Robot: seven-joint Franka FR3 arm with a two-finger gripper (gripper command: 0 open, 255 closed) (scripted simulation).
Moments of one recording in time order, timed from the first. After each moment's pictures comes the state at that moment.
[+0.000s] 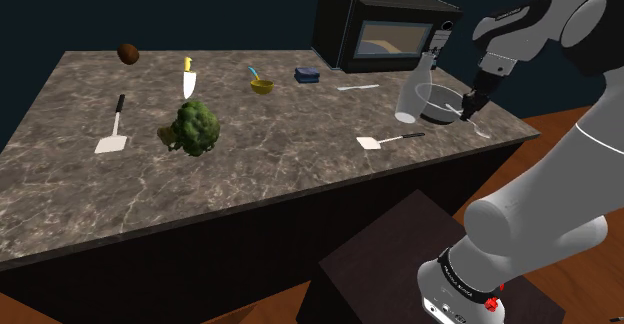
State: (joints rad) arm -0.52 0.09 -0.47 -1.98 0.06 1.85 -0.77
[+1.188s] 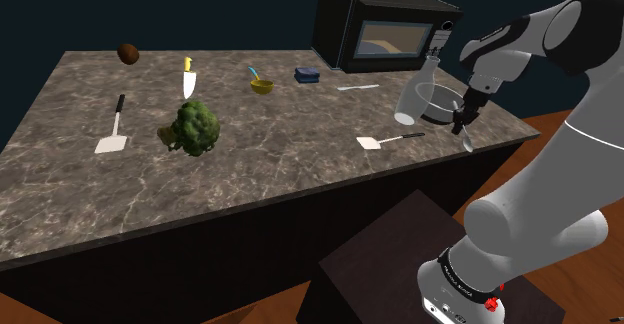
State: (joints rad) arm -0.53 0.17 -0.46 -2.06 0.10 2.00 -0.80
